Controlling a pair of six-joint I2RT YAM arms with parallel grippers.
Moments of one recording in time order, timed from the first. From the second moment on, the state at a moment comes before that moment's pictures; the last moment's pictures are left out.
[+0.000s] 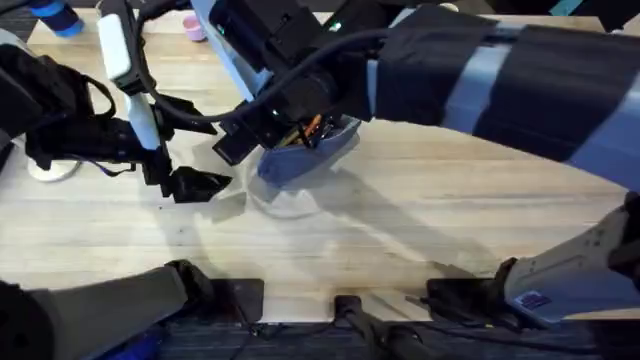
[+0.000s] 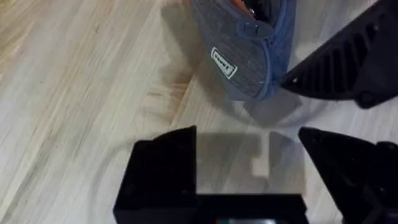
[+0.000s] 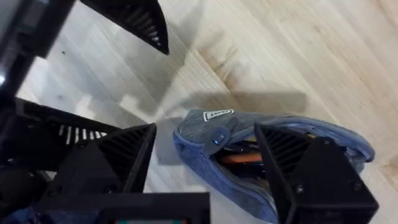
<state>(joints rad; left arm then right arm) 0.49 1.41 0.90 -1.14 0.79 1.67 0.94 1.82 1.53 -0.66 0.00 0.09</state>
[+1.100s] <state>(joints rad) 0.50 1.41 0.90 -1.13 0.79 1.67 0.93 1.87 1.53 -0.72 0.06 0.06</state>
